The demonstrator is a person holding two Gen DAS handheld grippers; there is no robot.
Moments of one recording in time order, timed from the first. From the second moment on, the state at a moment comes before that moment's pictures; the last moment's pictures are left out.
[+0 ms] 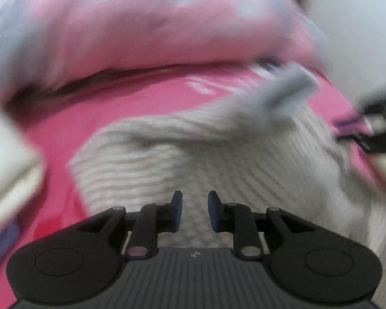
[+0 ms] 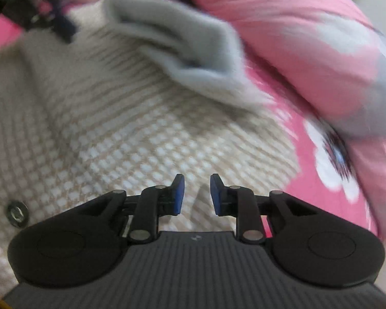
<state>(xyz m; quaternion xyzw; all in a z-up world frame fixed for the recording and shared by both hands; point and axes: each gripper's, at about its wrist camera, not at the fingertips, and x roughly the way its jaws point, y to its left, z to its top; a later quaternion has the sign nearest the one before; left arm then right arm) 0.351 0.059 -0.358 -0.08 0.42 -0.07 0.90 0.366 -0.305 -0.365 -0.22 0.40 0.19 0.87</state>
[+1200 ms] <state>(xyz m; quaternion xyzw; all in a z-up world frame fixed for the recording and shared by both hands) 0.440 0.092 -0.410 -0.43 0.48 -0.09 0.76 0.445 -0.359 -0.419 0.42 0.45 0.14 0.78</state>
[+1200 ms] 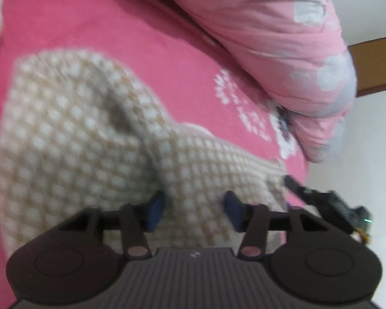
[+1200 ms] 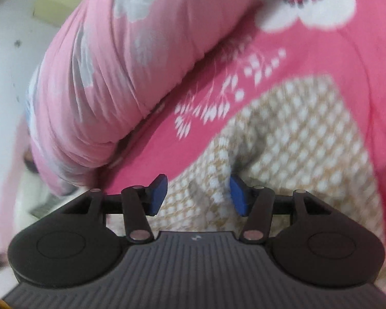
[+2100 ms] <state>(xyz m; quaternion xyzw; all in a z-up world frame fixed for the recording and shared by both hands) 0.401 0.068 -0.334 -0.05 0.32 -0.04 0.95 0.421 -0.309 -0.353 0.02 0.34 0.14 0.93</state>
